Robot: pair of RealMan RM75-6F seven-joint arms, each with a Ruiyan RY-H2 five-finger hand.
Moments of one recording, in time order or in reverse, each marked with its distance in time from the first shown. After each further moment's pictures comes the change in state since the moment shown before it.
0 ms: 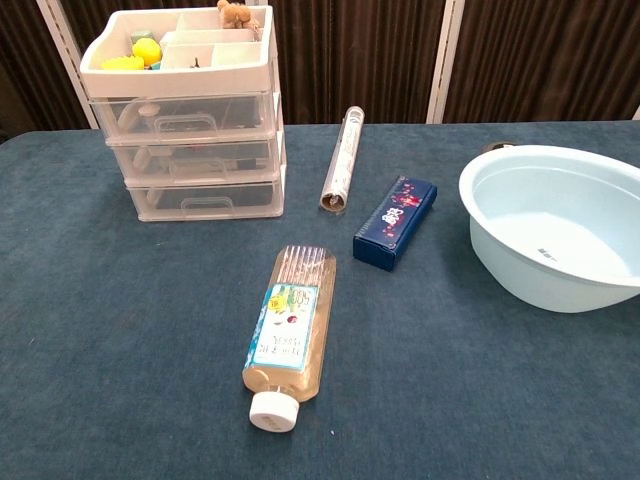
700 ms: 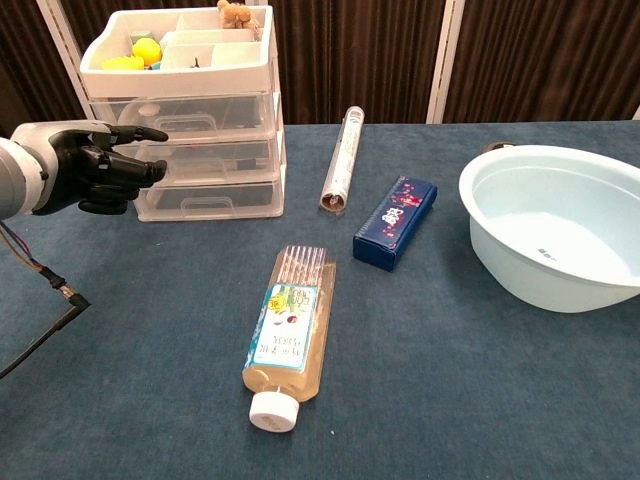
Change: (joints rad) left arm -0.339 -0.288 -0.234 0.109 -0.525 -0.061 0.042; right arm 0.000 0.008 -0.001 -0.007 -0.006 0.000 0.022
